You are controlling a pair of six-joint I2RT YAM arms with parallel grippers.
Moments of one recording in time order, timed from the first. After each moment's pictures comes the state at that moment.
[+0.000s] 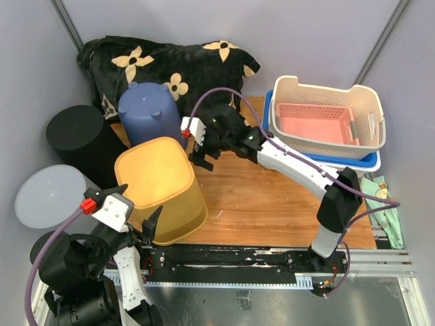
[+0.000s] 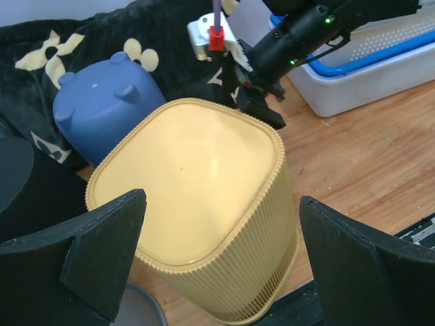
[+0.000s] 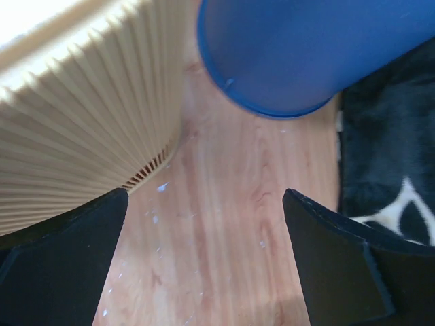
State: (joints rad) left arm 0.50 0.45 1.66 -1.36 0.90 0.33; right arm 0.85 1.69 1.54 -0.48 -0.37 -0.53
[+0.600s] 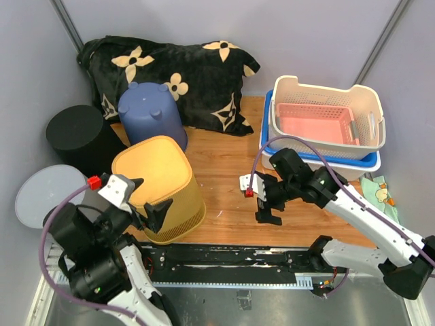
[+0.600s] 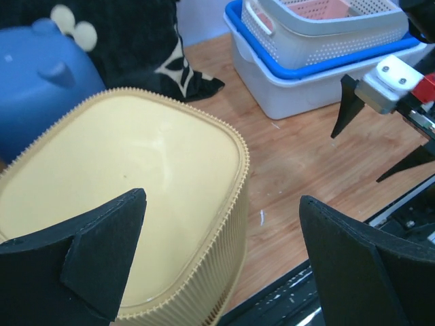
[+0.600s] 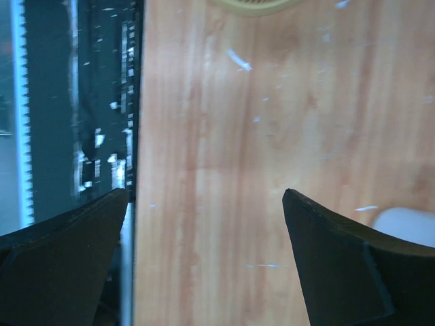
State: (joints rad) left arm 0.63 0.45 1.50 -1.33 1.17 0.30; right arm 0.79 1.06 1.07 -0.97 -0.46 -0.73
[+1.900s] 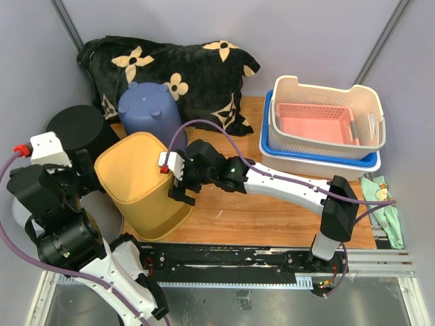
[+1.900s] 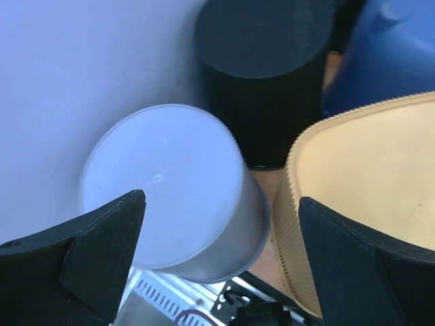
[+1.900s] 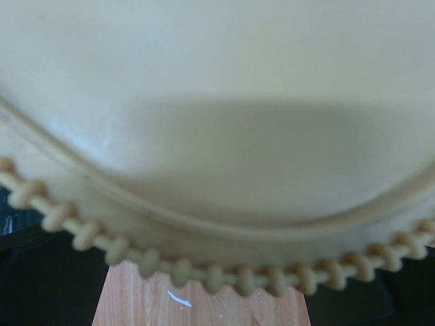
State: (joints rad) left arm 0.69 0.72 1.68 -1.29 0.12 0.21; right arm 1.12 1.71 1.47 -0.35 -0.26 -0.32
